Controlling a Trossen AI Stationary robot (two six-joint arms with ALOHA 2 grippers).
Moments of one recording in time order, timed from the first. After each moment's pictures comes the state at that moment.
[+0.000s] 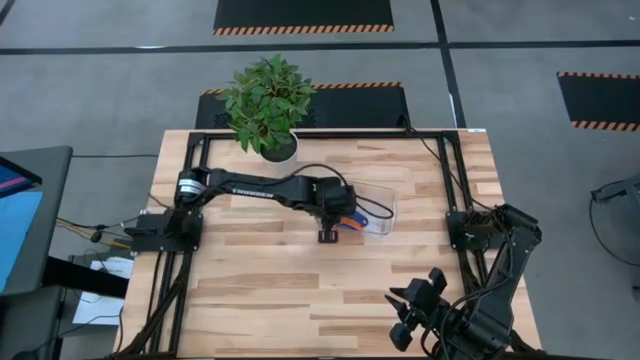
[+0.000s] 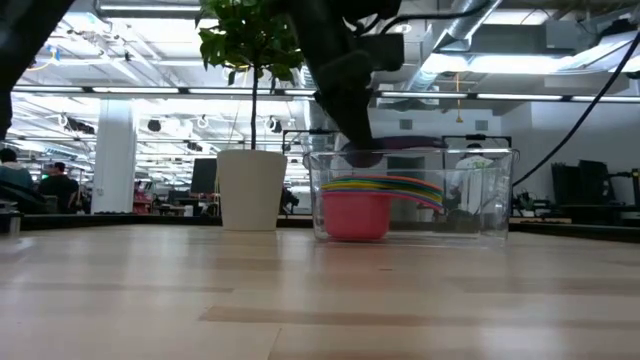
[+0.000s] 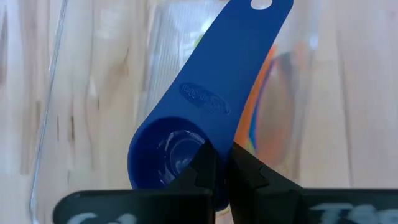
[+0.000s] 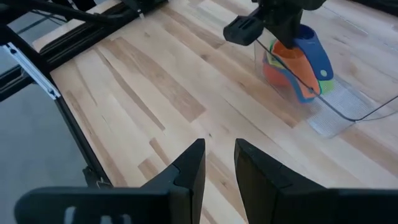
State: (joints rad) left arm 0.01 2.05 1.75 -0.80 -0.14 0.12; right arm 0.96 1.89 1.96 -1.55 0.90 1.69
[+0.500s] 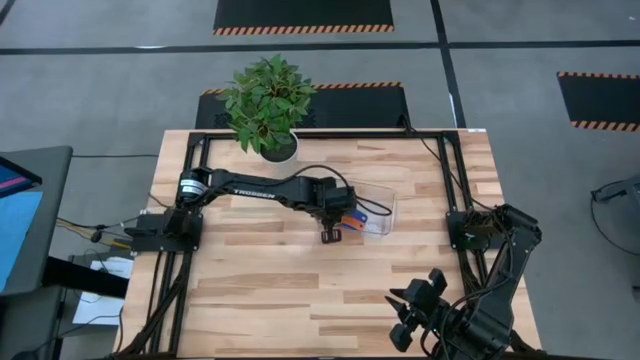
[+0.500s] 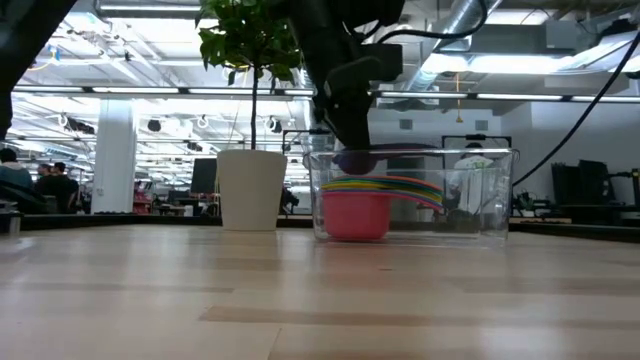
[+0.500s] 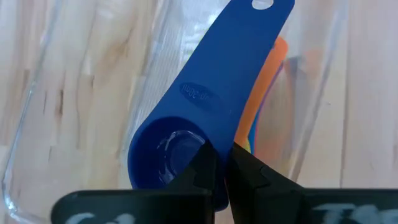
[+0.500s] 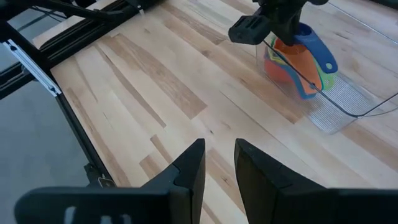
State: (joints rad) left arm 0.01 2.06 1.75 -0.81 -0.15 -0.03; right arm 0.97 1.89 1.96 -1.54 0.89 1.69
